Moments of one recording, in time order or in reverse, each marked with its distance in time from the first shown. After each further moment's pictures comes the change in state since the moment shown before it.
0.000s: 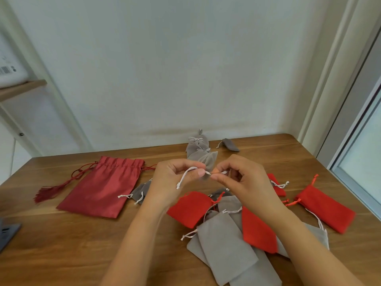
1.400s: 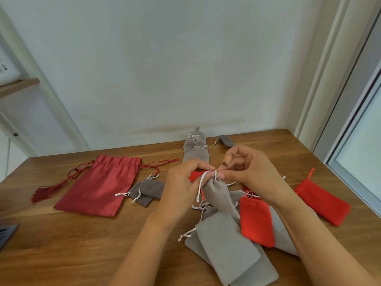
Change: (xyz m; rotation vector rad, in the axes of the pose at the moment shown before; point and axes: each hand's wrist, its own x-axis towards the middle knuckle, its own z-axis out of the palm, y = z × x) left_hand -0.004 -0.021 0.022 0.298 0.006 0.410; right_hand 0.007 -0.003 -0.021 0.626 -0.124 0.393
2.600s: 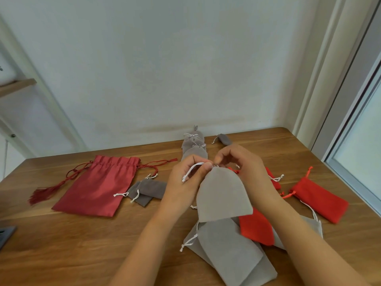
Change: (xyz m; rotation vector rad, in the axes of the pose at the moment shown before) left_hand 0.002 0.017 0.005 -0.214 -0.033 -0.214; right_hand 0.002 0.015 0.010 -0.550 0.175 -0.290
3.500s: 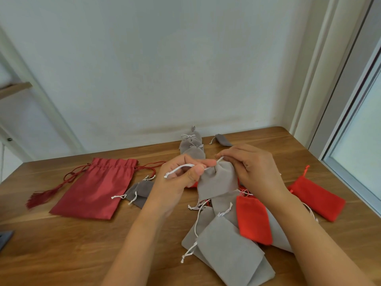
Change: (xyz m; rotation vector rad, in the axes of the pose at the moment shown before) left_hand 0.002 0.003 -0.014 -0.291 -0.124 -0.029; right_hand 0.006 0.019 -0.017 -0.363 0.120 -0.337
